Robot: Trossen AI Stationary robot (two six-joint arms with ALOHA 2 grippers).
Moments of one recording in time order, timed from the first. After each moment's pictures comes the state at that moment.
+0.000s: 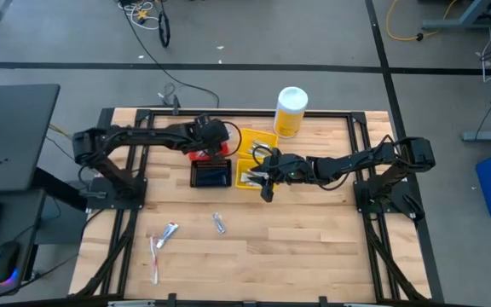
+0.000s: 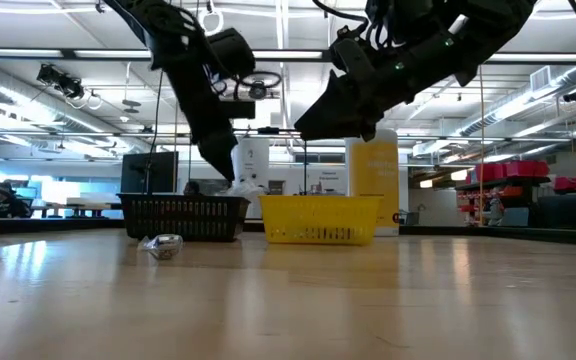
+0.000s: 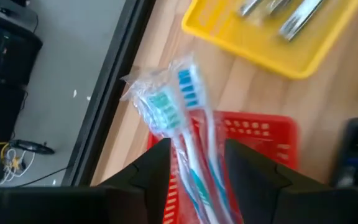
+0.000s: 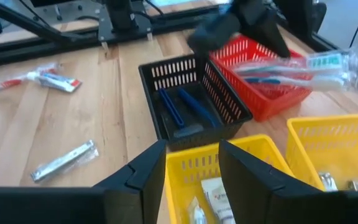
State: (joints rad) left arm 0.35 1.58 1.02 -0.39 -0.42 0.20; right arm -0.01 1.59 0.81 0.32 0.14 0.17
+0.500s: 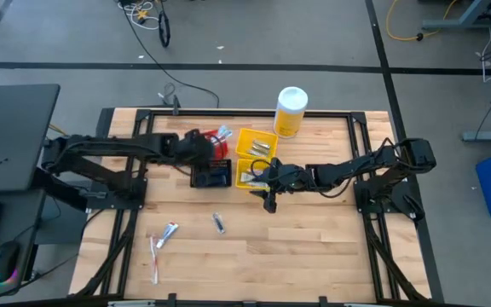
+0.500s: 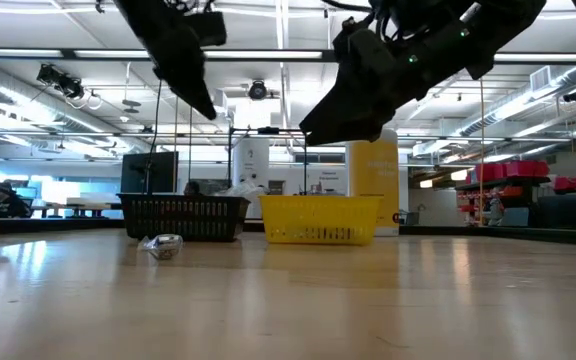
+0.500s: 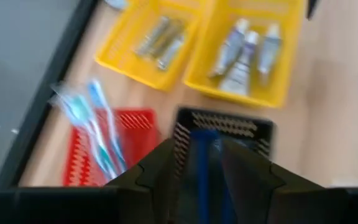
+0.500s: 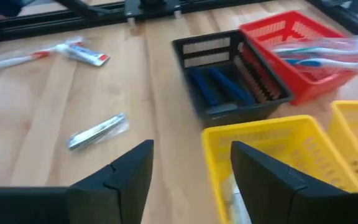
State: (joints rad) left arm 0.11 1.27 1.02 -0.63 -0.27 -0.01; right arm 0.07 1.59 0.81 0.25 0.15 0.18
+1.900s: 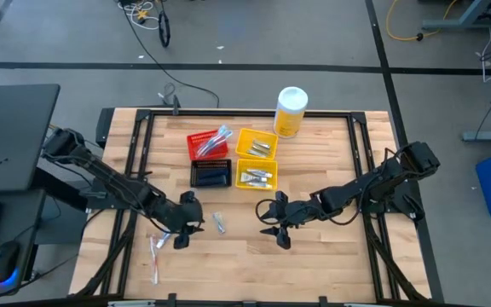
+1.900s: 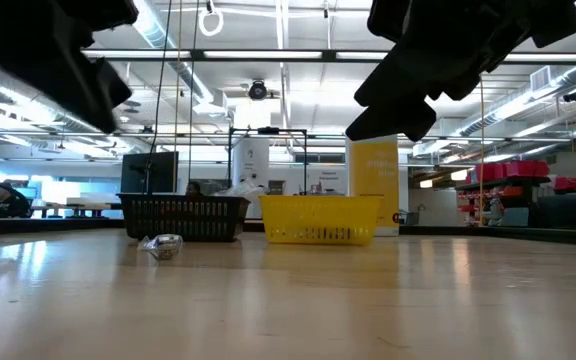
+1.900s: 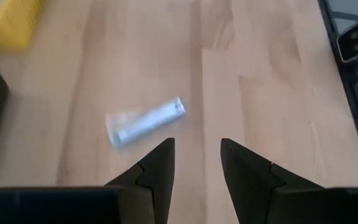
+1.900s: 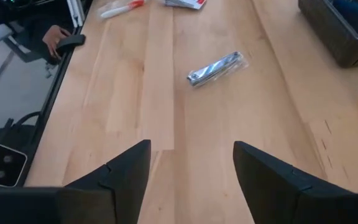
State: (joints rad) left arm -0.52 1.23 0.66 -0.25 -0.25 -0.50; right arm 0.36 1.59 0.81 0.15 0.15 0.41
